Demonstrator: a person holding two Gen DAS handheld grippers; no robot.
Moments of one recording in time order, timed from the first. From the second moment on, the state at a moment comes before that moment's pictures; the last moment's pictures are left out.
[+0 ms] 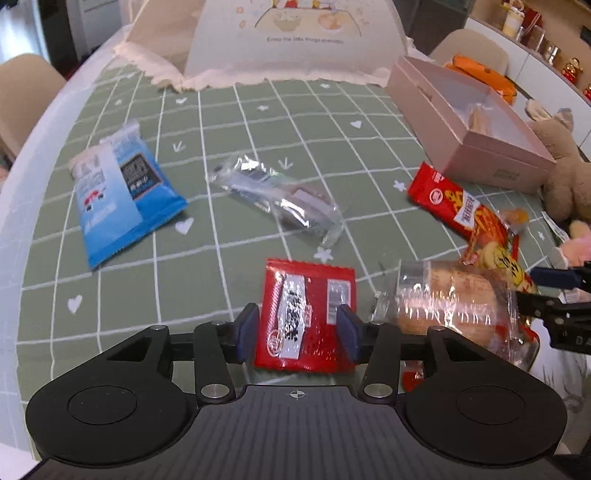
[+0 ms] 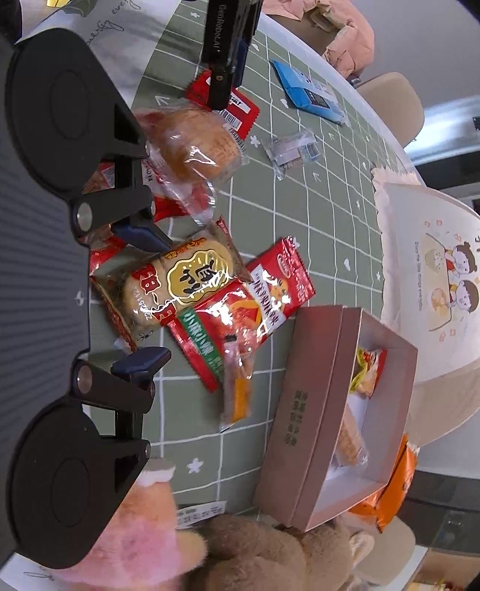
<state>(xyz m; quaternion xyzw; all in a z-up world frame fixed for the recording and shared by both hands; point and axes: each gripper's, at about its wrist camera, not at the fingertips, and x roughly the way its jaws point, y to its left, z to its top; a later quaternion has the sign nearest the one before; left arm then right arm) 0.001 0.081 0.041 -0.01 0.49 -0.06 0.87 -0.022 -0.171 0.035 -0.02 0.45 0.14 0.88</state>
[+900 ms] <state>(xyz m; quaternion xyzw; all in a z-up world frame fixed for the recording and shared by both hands) 0.009 0.060 0.028 0.07 0.48 -0.12 0.87 -0.036 -0.183 0.054 -0.03 0.42 0.13 0.90</state>
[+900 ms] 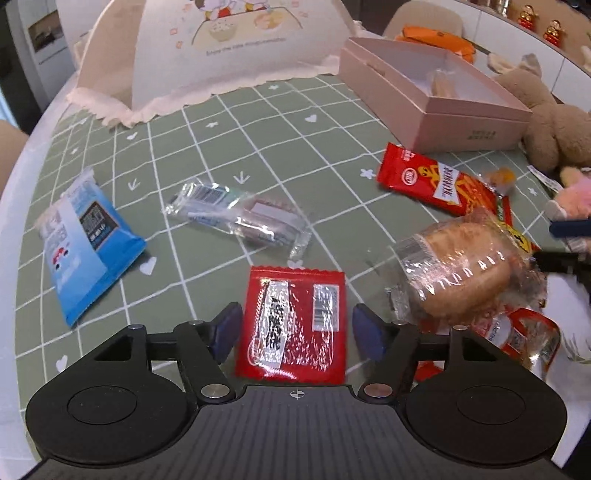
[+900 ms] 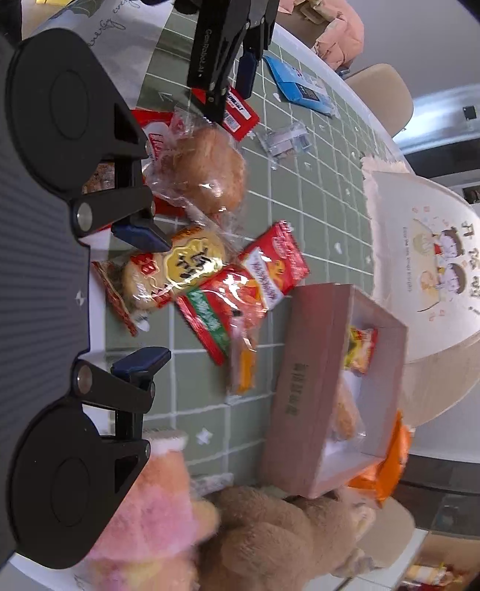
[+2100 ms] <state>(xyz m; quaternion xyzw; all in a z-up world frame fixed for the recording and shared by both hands) -0.006 0.018 0.195 -0.17 0.38 -0.26 0.87 -0.030 -0.232 0.147 -0.03 0.37 0.16 0.92</state>
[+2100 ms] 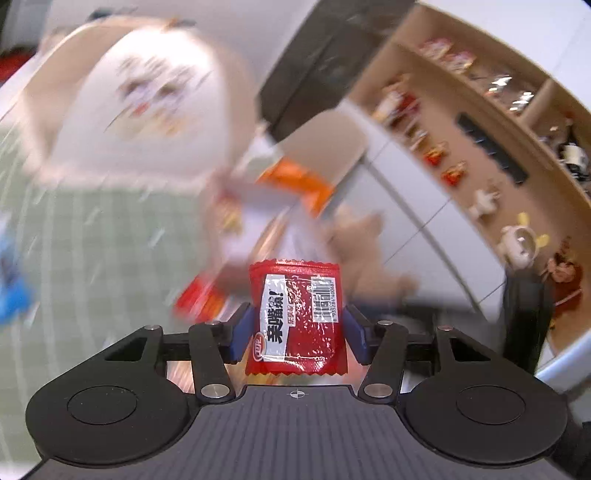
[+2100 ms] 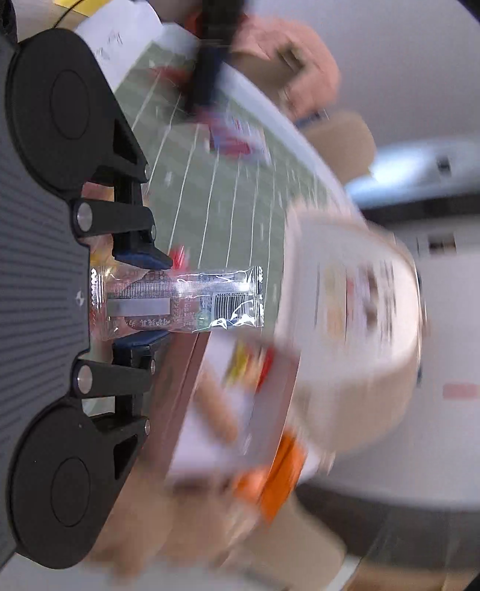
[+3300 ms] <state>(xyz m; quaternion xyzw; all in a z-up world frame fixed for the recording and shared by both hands) 0.146 0.085 0.074 -0.17 0.39 -0.04 0.91 0.124 -0.256 0.145 0.02 0.36 0.10 0.93</state>
